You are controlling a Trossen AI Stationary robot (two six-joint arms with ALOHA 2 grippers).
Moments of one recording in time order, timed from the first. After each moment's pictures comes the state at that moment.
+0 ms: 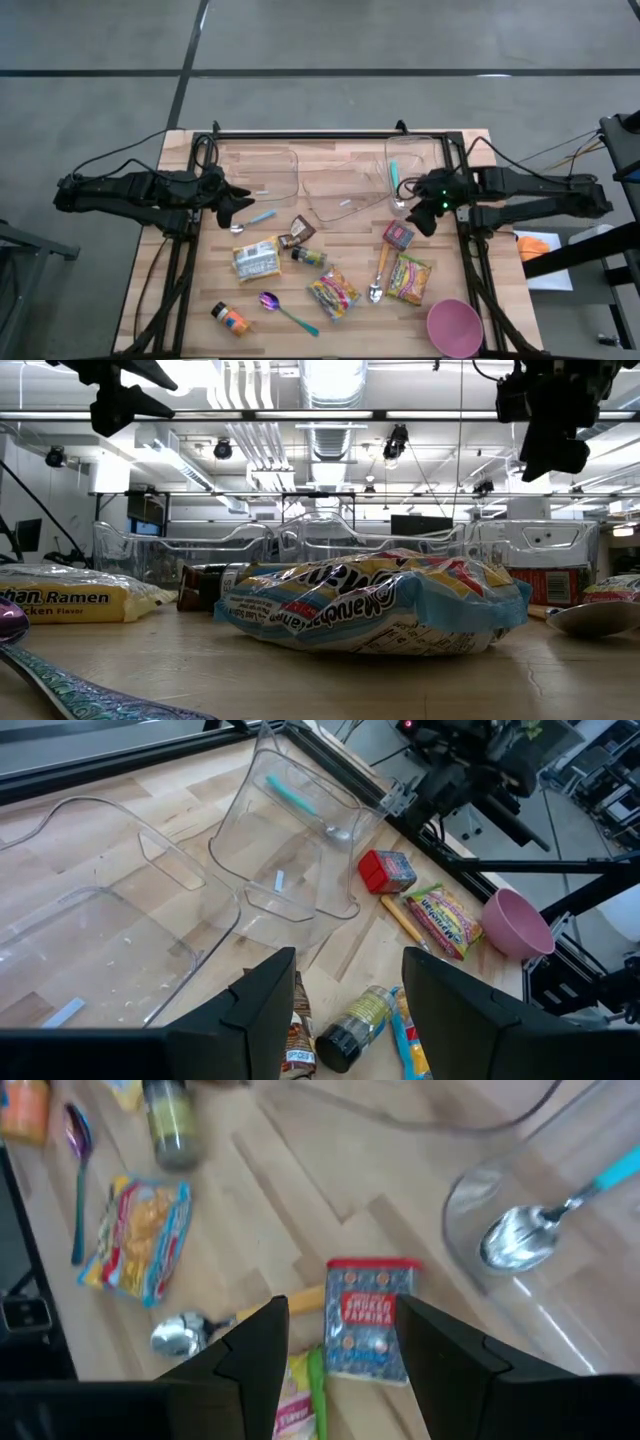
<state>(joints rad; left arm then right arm) -0.09 0.64 0.75 -0.60 -0.28 -0.71 -0.08 0.84 0.78 -0.89 -0.11 0.65</state>
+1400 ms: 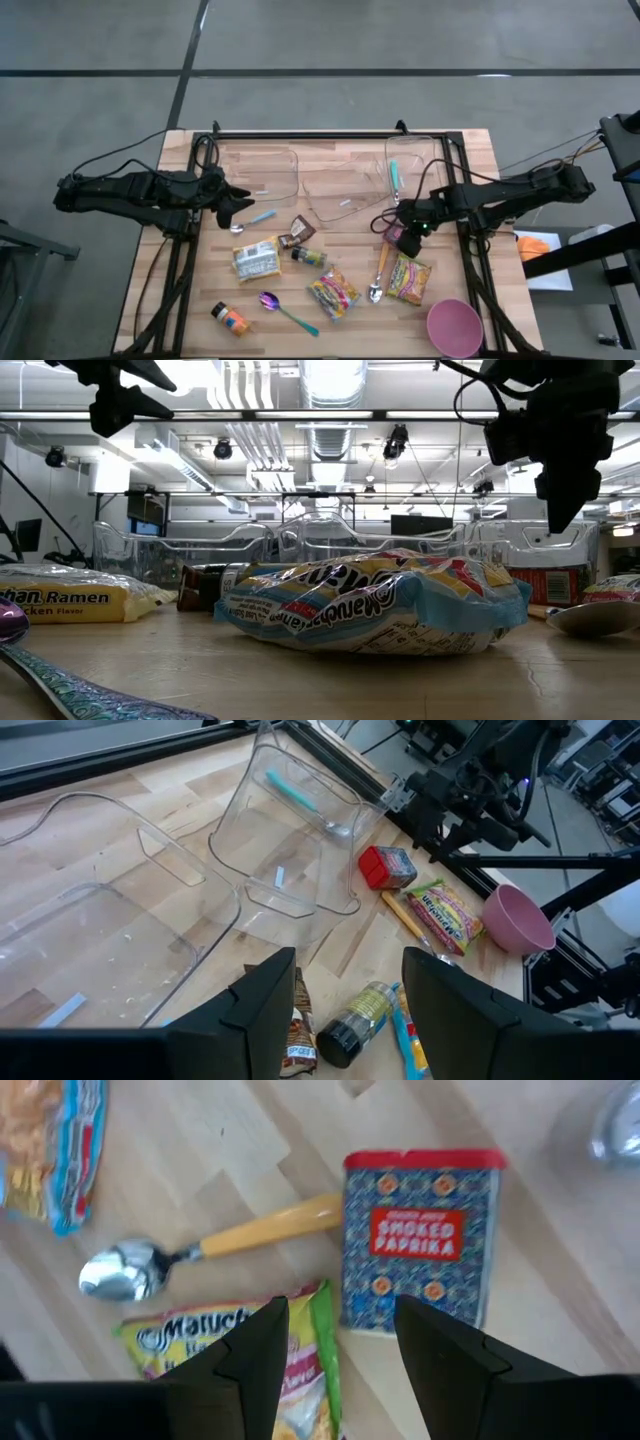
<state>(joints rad) -0.09 0.64 0.75 -0.60 -0.27 -0.71 0.11 1.14 0.75 -0.83 -0.10 0.81</state>
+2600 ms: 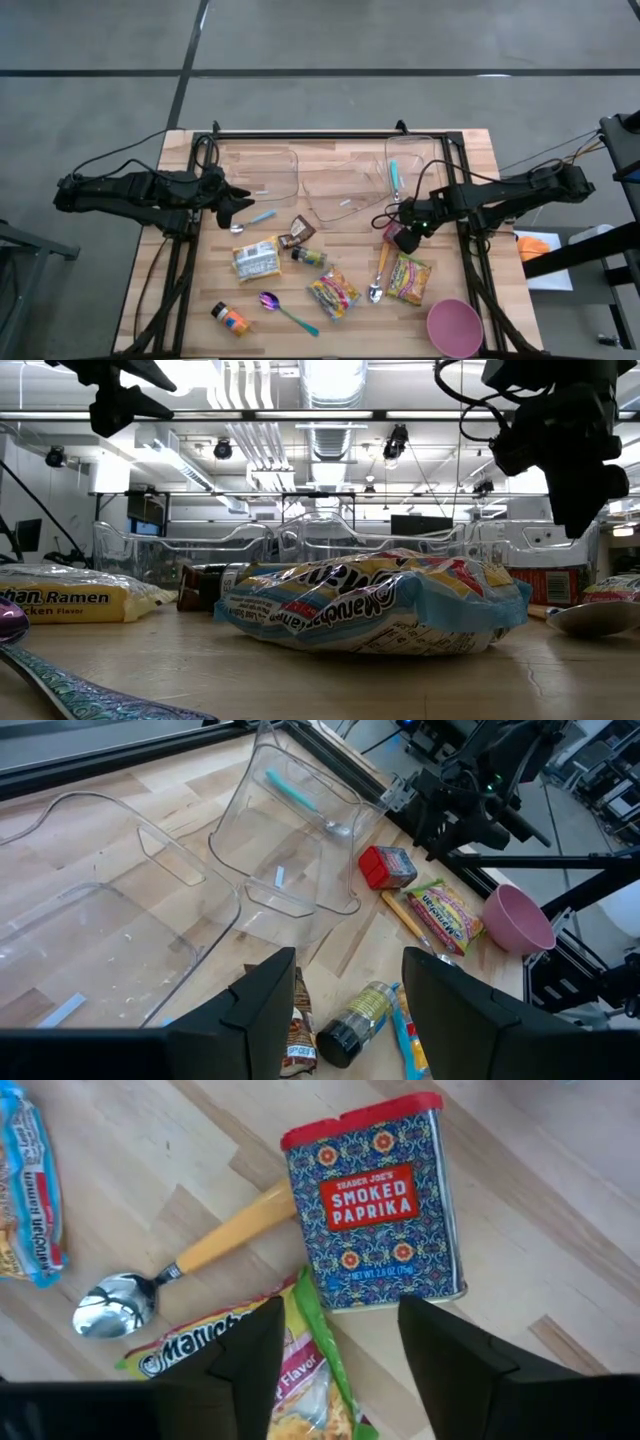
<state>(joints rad) -0.09 0.64 0.75 -0.60 -0.27 -0.71 0.11 1.15 0.75 -0.89 -0.11 1.03</state>
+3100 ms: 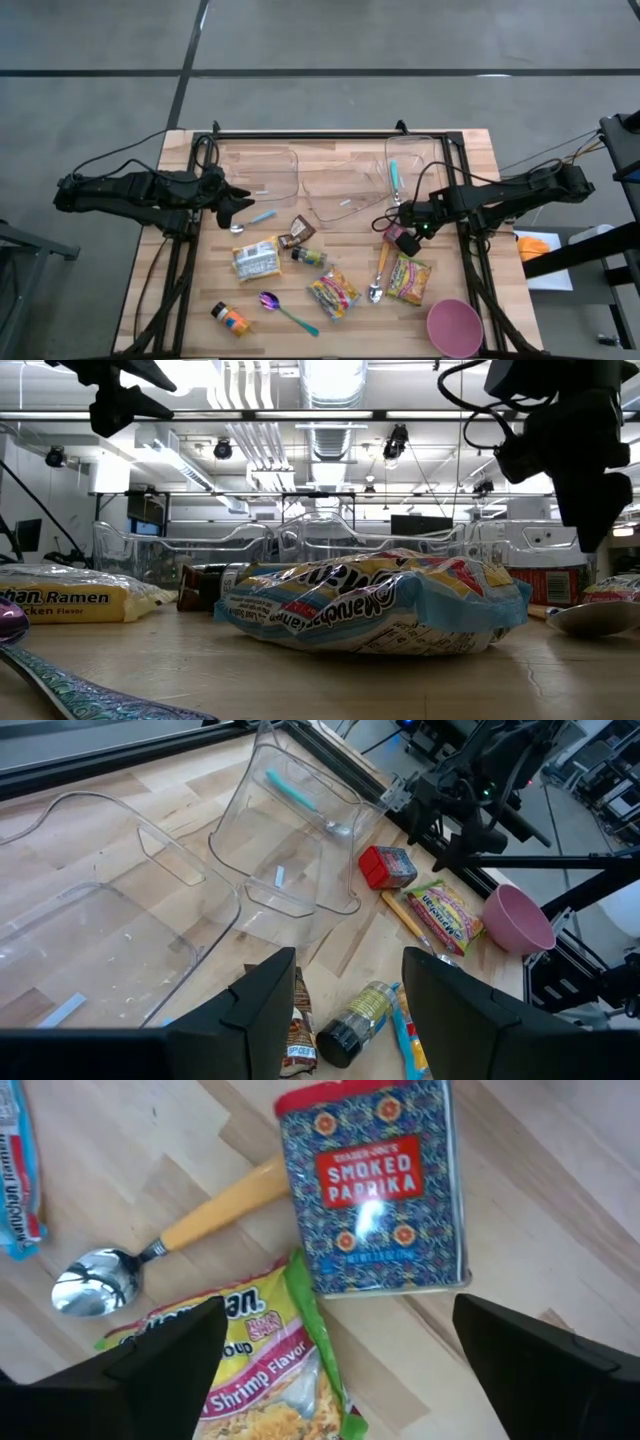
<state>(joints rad) -0.09 0.64 0.75 -0.60 -0.27 -0.71 0.11 1.15 0.71 -0.87 -0.14 0.99</state>
